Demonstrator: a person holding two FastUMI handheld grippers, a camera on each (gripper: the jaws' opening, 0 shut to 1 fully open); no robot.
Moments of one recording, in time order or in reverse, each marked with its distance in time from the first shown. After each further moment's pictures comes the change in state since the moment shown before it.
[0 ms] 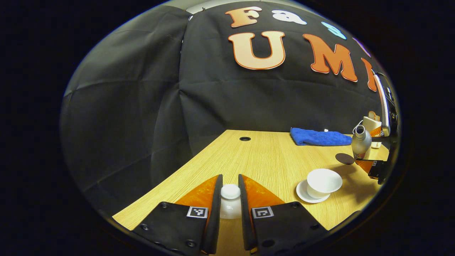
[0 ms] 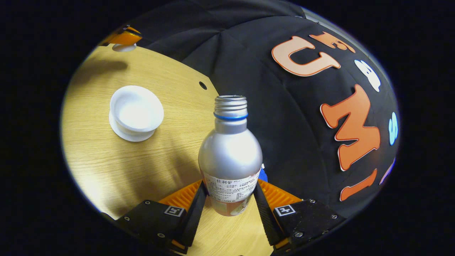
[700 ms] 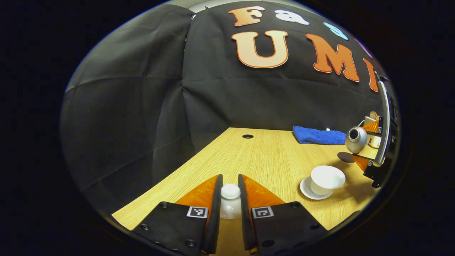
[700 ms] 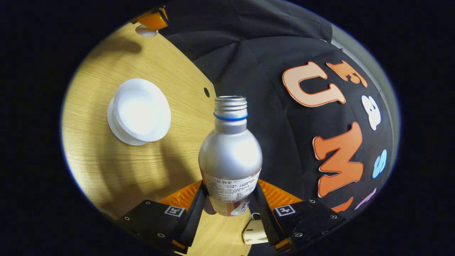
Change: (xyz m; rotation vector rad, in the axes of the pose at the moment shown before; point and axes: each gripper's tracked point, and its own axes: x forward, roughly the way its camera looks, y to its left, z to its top) left arm -0.003 0.010 -0.008 -0.010 0.009 0.009; right arm -0.001 -0.003 0.036 -0.246 -0.111 -0.138
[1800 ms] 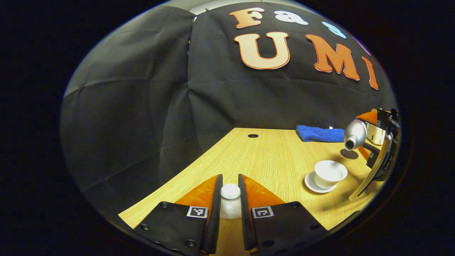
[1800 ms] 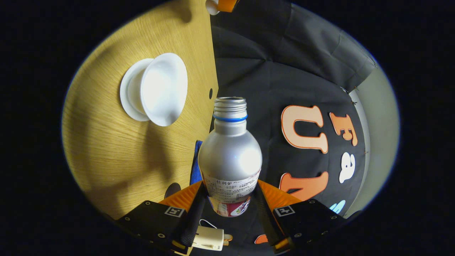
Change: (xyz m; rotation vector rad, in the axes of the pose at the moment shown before) left arm -0.017 0.015 -0.005 0.016 -0.017 0.031; right arm -0.007 -0.013 0.022 -0.420 -0.099 -0.180
